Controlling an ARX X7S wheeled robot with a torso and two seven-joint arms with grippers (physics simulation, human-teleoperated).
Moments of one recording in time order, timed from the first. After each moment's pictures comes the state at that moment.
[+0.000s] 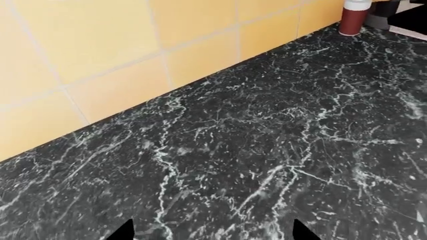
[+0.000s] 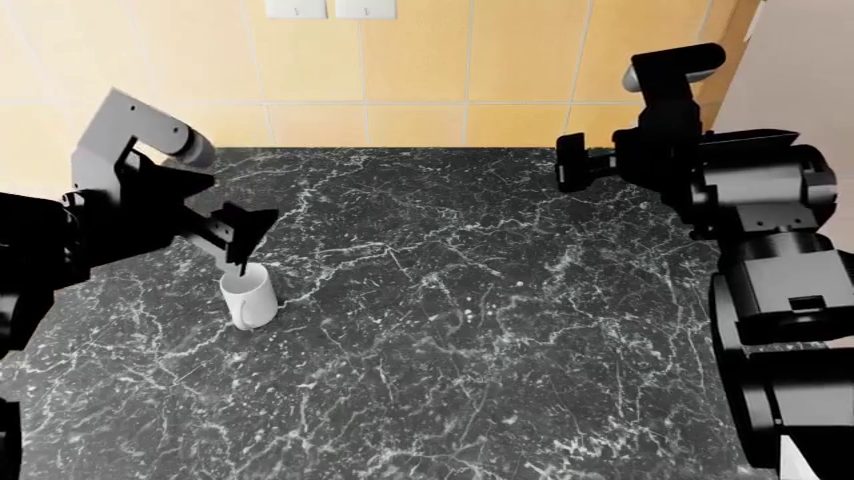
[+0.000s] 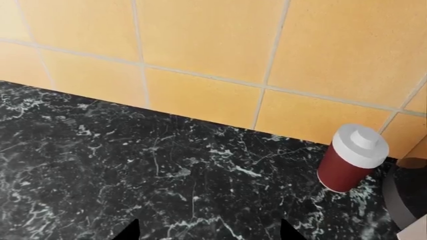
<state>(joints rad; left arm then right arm) -1.04 -0.58 0.21 0.01 -0.26 -1.20 0.72 1.46 0.25 -0.35 1.09 0.18 0.68 -0.36</state>
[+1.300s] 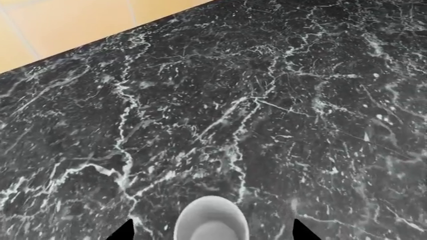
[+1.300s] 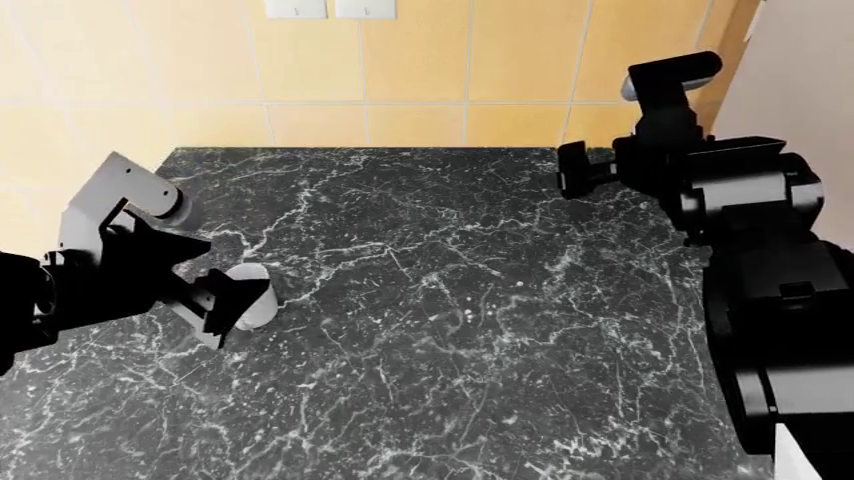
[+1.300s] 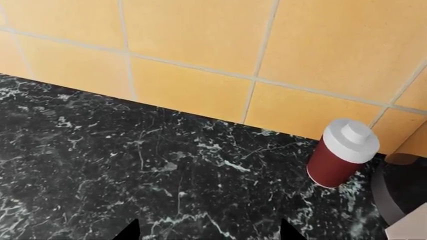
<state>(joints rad) -0.91 -0.69 0.19 0.20 -0.36 -1.39 0.77 1.51 0.21 -0.37 1.29 0.14 0.53 -0.36</state>
